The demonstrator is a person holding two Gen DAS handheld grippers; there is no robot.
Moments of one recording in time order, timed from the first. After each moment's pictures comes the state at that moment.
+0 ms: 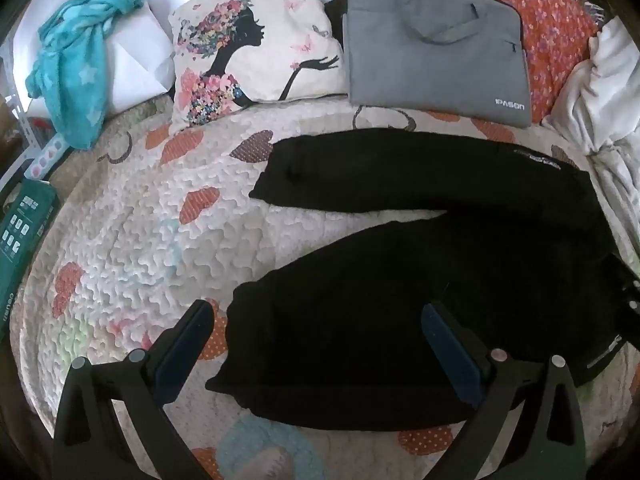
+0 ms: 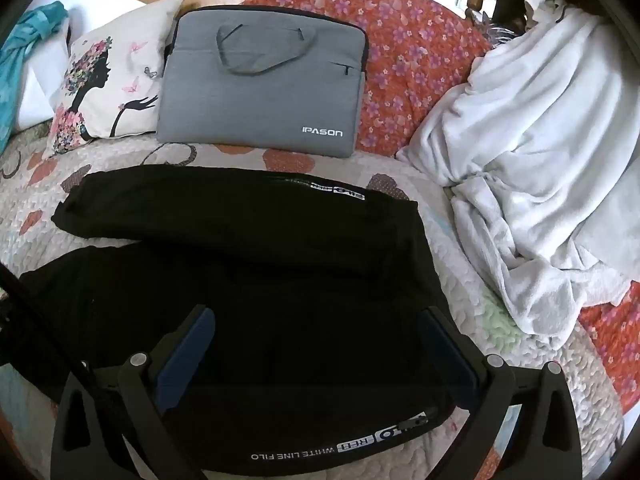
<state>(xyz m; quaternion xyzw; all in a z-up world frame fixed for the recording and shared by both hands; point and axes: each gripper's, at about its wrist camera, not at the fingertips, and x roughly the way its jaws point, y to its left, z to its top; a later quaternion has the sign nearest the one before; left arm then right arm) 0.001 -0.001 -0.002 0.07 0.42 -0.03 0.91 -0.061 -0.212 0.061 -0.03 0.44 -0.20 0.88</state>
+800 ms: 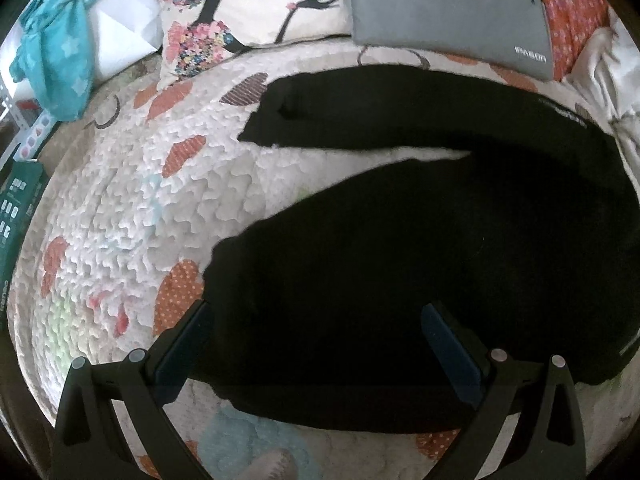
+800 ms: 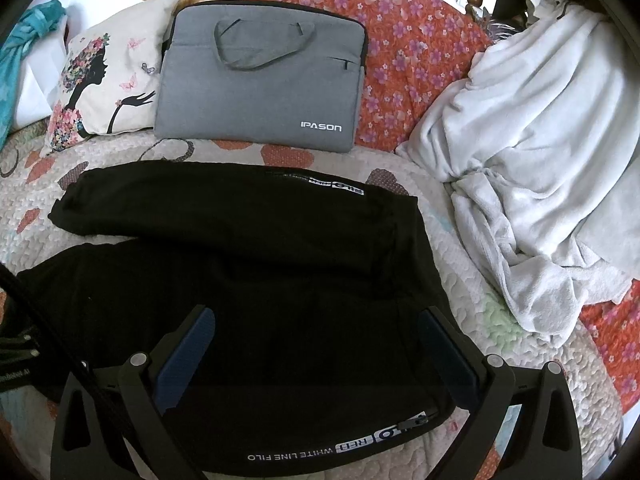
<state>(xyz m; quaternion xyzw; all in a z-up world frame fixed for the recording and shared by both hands) 0.016 -0.003 -0.046 0.08 0.49 -0.02 0.87 -0.061 -0.216 0.057 -0.03 0.45 -0.19 0.87</state>
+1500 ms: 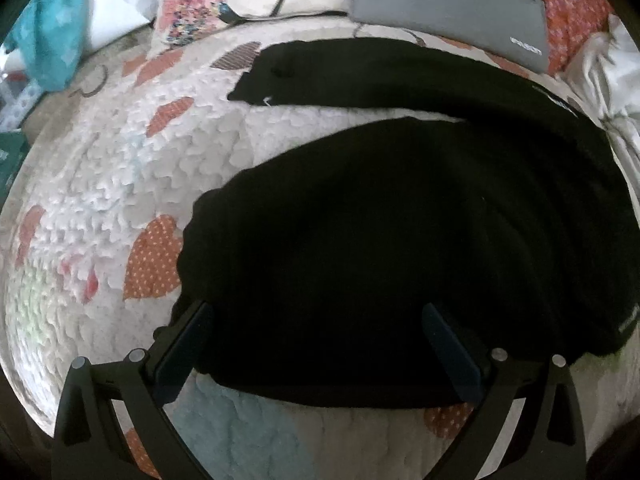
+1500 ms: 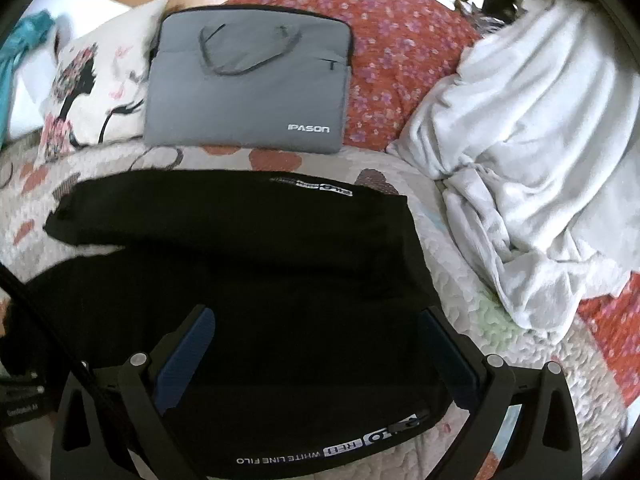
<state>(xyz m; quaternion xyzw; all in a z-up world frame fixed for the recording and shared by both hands) 0.005 0.011 -0.064 0.06 0.52 -0.04 0.85 -0.063 -0.233 0.063 0.00 0.44 -0.21 0.87</state>
